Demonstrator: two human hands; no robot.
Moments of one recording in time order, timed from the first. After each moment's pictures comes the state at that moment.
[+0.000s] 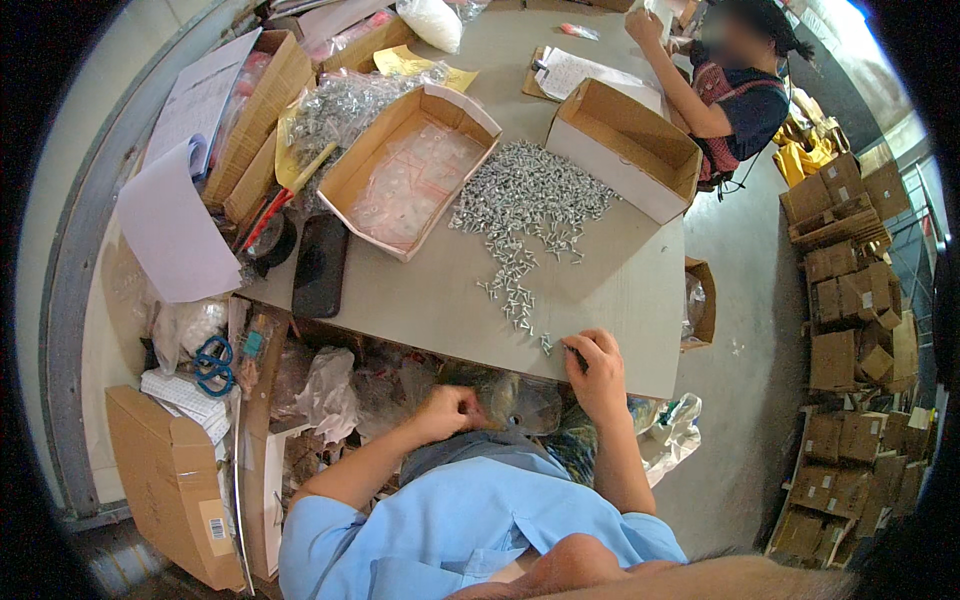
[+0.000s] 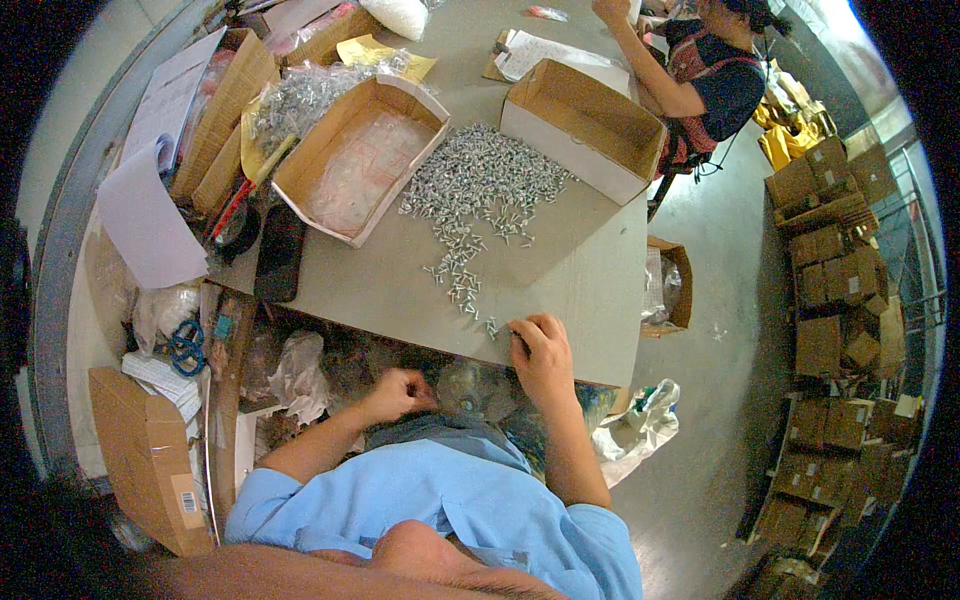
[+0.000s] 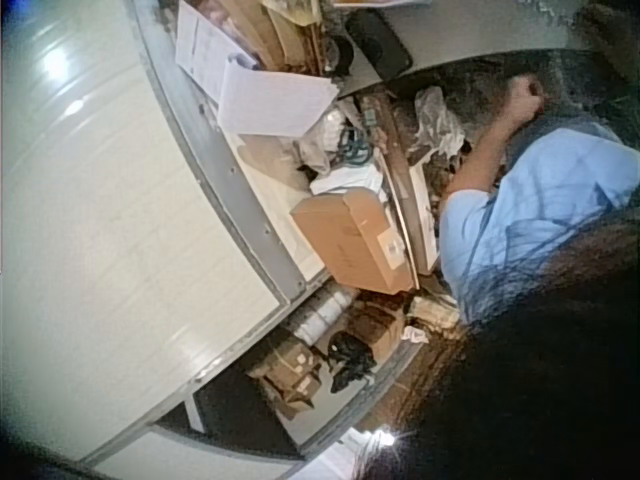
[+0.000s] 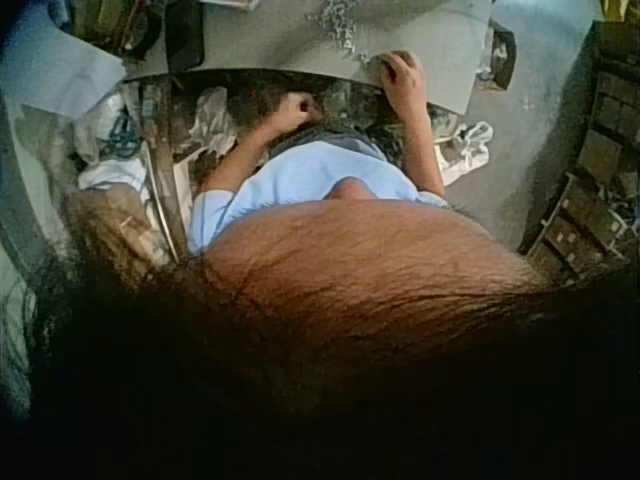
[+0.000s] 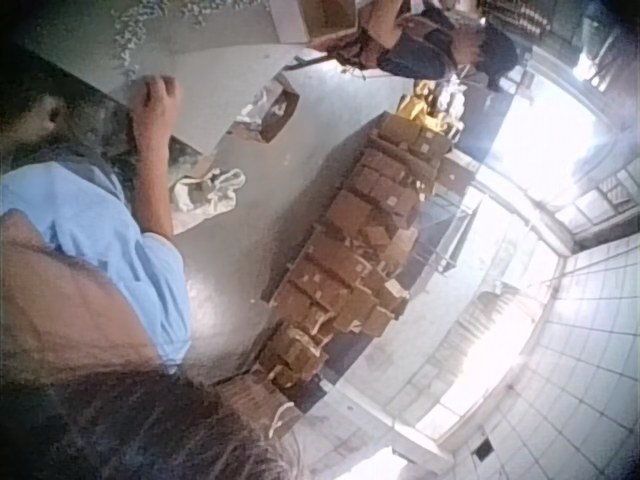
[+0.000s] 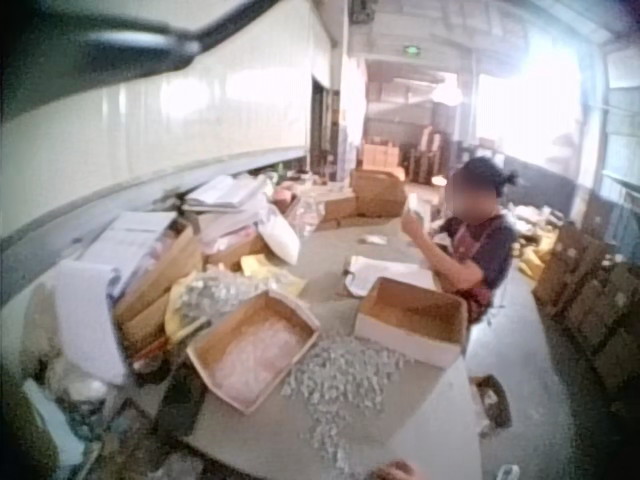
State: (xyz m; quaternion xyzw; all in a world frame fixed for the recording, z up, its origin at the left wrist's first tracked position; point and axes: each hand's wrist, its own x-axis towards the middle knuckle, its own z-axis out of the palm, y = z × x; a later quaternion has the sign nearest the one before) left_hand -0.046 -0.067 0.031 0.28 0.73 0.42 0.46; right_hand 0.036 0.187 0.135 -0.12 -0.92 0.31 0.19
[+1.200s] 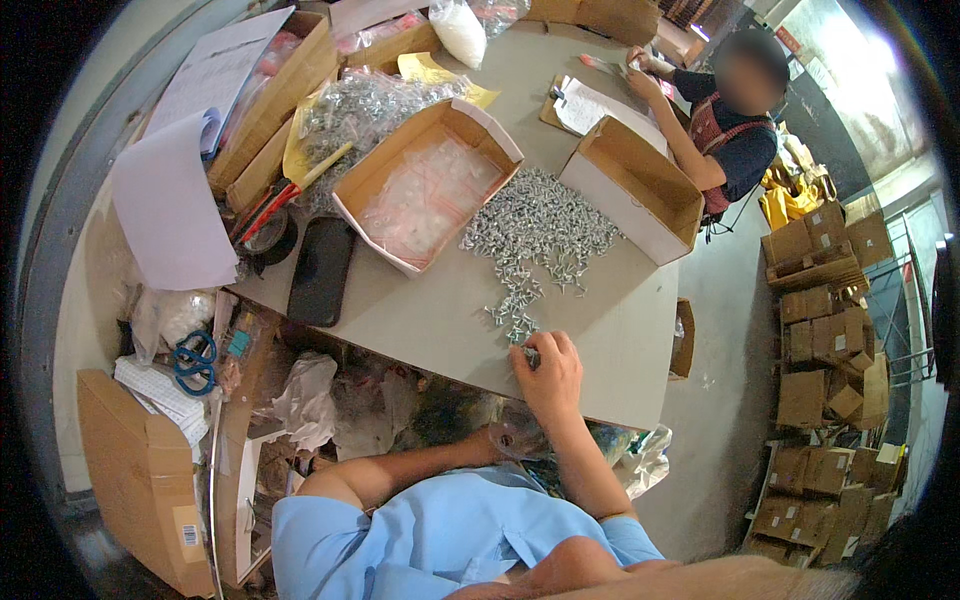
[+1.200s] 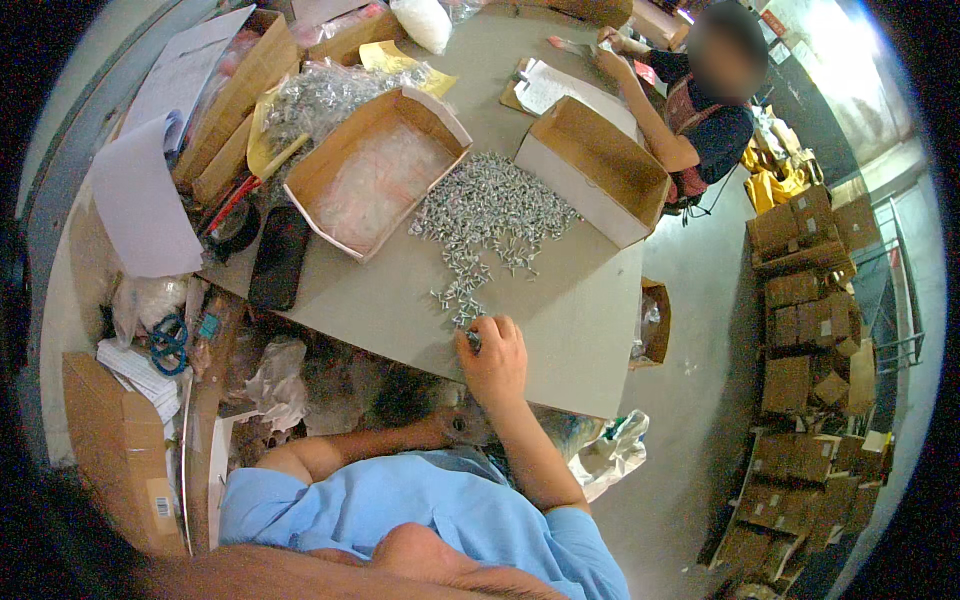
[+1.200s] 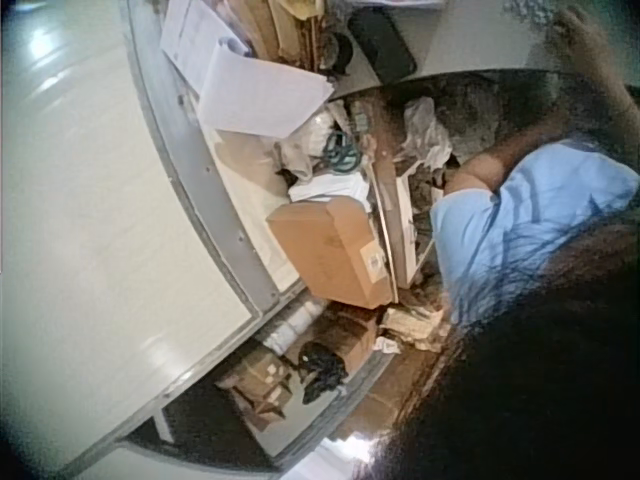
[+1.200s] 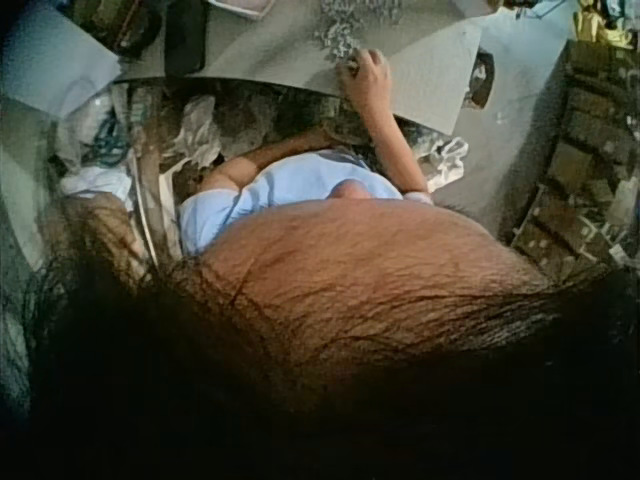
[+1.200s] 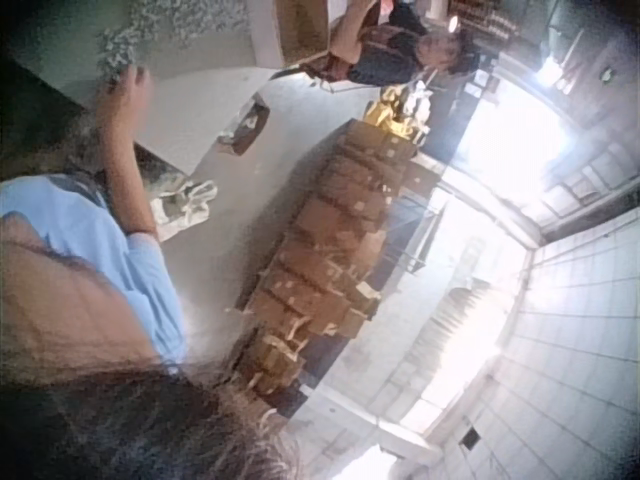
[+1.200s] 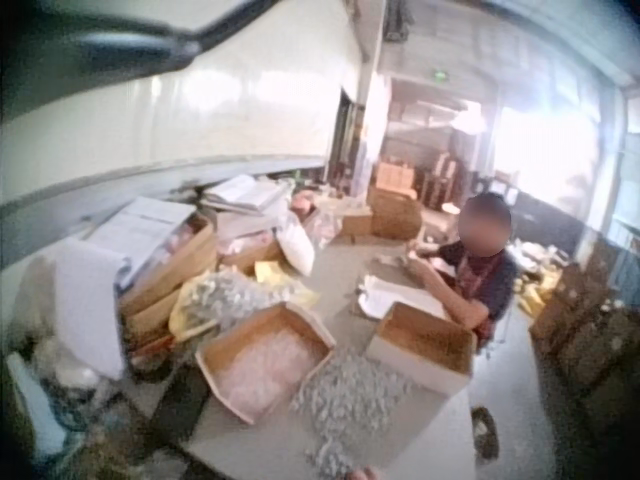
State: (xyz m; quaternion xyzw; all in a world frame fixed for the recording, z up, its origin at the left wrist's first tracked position) left_hand 0.006 0.007 -0.018 0.32 0.56 0.59 0.48; right_hand -0.026 0.141 0.141 -0.16 -0.93 0.25 0.21
